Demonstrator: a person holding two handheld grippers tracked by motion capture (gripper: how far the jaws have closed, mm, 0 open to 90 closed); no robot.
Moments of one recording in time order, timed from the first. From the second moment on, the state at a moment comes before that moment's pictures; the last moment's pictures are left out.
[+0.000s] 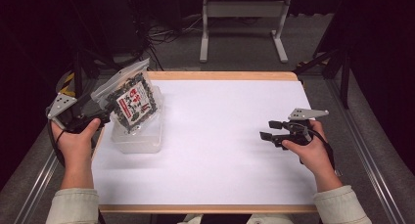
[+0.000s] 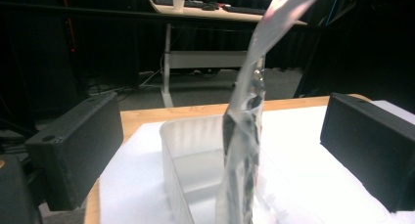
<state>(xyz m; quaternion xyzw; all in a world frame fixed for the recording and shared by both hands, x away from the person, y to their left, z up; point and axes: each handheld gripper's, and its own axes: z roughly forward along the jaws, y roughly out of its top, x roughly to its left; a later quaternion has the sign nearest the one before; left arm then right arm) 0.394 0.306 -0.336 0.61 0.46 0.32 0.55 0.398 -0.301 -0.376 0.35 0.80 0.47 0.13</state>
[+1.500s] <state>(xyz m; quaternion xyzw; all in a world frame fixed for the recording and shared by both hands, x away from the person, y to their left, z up) 0.331 0.114 -0.386 0.76 0.29 0.13 0.57 0.354 -0.348 -0.405 0.37 0.77 0.50 0.16</state>
